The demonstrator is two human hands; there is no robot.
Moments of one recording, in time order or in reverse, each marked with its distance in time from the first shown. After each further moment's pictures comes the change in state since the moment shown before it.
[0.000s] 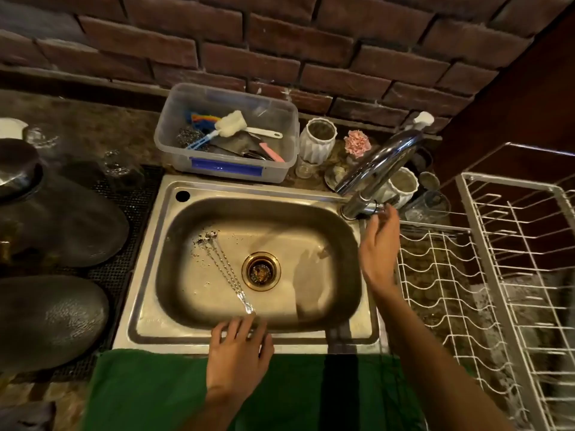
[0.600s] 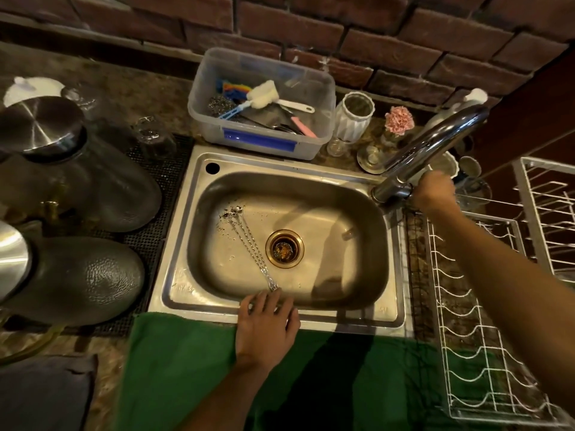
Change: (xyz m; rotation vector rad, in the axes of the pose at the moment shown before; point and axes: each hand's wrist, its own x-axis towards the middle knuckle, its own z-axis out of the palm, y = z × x) left_hand -0.001 -0.001 -0.002 0.003 0.000 0.033; right_hand 0.107 -0.004 0.002 -0.614 -0.234 0.196
